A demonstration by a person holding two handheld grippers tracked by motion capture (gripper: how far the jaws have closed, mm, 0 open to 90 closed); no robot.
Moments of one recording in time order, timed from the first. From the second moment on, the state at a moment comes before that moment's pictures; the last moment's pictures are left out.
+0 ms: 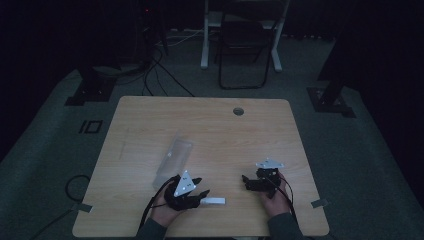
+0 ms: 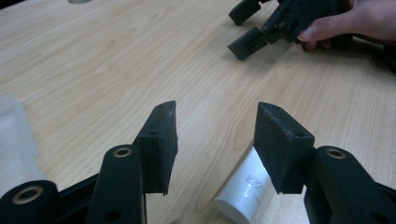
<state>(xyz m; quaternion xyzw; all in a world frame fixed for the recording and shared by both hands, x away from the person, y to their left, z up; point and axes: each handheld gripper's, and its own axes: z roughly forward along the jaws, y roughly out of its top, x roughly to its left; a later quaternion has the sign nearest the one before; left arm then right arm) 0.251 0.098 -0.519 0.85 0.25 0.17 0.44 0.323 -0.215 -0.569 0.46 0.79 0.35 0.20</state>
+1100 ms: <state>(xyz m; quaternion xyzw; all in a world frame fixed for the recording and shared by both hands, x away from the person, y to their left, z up) 0.258 0.065 -0.551 0.89 0.20 0.10 0.40 0.323 -0.215 -0.569 0.46 0.79 0.35 0.20</state>
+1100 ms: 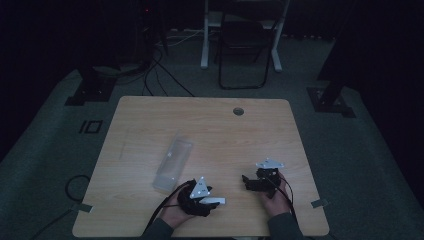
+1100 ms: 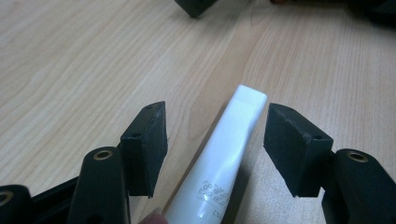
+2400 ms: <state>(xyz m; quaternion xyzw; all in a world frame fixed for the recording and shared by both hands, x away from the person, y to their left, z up) 0.254 0.059 -0.557 0.90 0.22 0.11 0.36 0.323 -0.215 -0.569 0.46 0.79 0.35 0.20</state>
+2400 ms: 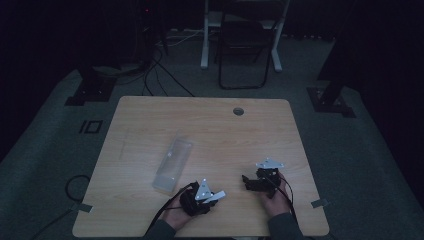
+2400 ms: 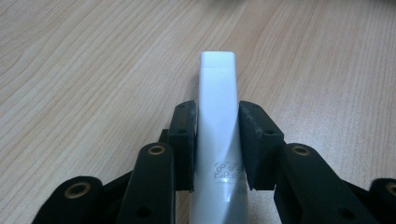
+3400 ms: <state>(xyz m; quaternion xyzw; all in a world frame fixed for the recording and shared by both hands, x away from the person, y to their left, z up) 0.245 0.062 -0.527 0.89 0.21 0.15 0.39 0.323 -0.215 -0.569 0.46 0.79 0.35 0.20</state>
